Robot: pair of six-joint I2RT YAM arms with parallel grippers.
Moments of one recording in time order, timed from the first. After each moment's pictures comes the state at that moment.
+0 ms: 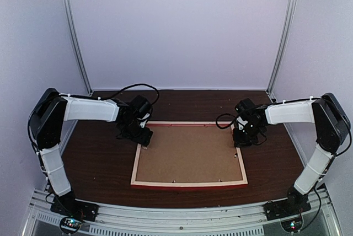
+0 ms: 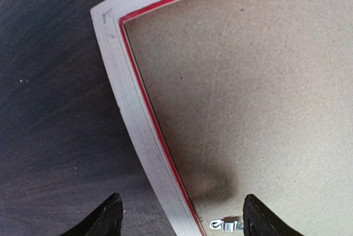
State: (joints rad) left arm -0.68 1.87 1.25 -0.60 -0.15 -0.29; right arm 0.45 1.69 0.98 -0.55 -0.02 0.44
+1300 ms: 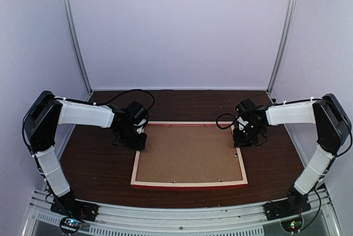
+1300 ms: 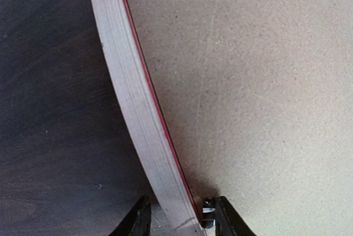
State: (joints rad) left arm -0.68 1.81 1.11 -0.54 -0.09 -0.35; right arm 0.45 1.68 0.96 -0.52 -0.03 0.44
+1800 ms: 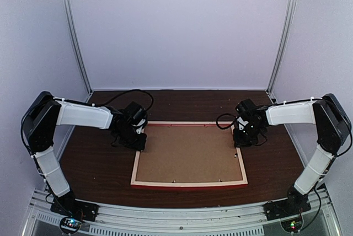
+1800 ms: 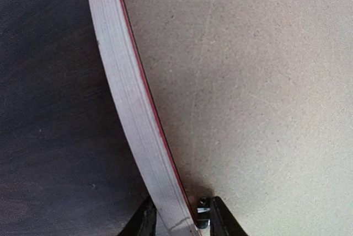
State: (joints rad) left arm -0.68 1.79 1.08 -0.50 -0.06 -0.36; right arm 0.45 1.68 0.96 -0.53 -0.03 0.44
